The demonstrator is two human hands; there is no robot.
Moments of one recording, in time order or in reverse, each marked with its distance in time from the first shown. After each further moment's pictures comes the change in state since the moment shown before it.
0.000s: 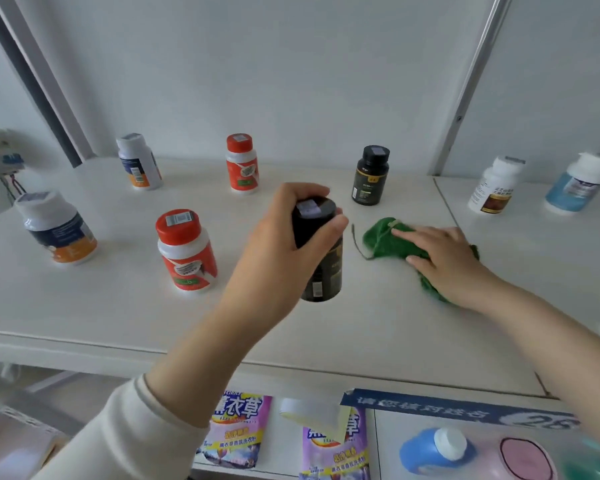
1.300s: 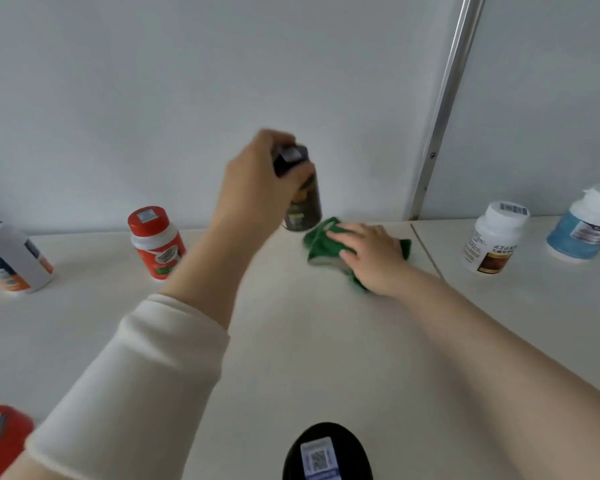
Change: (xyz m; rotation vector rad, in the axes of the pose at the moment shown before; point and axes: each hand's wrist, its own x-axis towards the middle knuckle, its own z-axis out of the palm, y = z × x) left_hand 0.220 -0.020 0.042 0.376 0.154 0.146; right_hand 0.159 0.024 0.015 -0.030 0.014 0.055
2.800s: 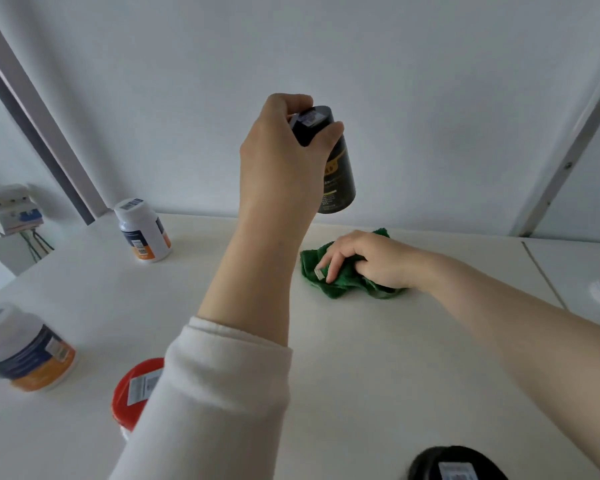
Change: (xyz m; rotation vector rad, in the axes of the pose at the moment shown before) left_hand -0.008 -0.007 -0.078 -0.062 0.276 -0.123; right_hand 0.045 -0.084 0.017 0.449 -0.348 -0.526
